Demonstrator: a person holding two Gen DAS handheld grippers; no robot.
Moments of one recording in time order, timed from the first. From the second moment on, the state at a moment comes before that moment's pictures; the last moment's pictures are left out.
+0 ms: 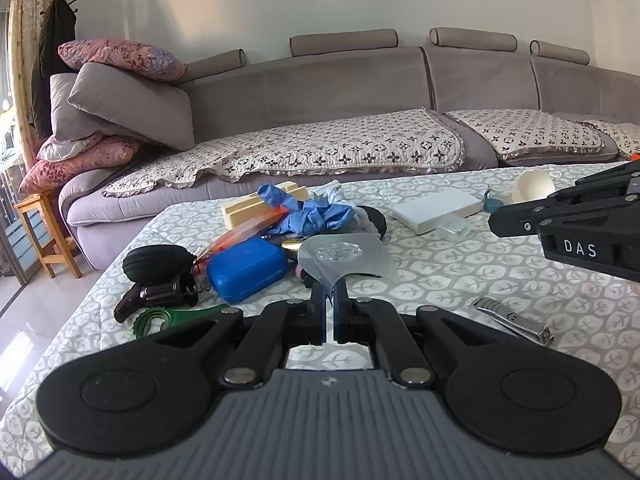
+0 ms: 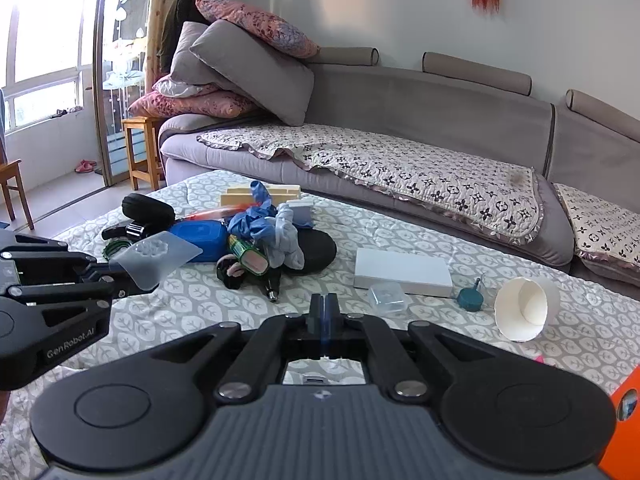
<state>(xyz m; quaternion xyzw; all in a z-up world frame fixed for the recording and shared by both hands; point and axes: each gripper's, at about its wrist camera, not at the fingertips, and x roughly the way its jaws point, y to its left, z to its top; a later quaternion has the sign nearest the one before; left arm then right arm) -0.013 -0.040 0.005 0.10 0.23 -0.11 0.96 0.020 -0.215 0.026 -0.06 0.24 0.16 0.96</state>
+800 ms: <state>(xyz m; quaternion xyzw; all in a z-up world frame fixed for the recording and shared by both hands) -0.028 -0.056 0.019 0.10 0.22 -0.11 0.96 -0.041 -0.245 0.032 -0.05 0.28 0.18 0.94</state>
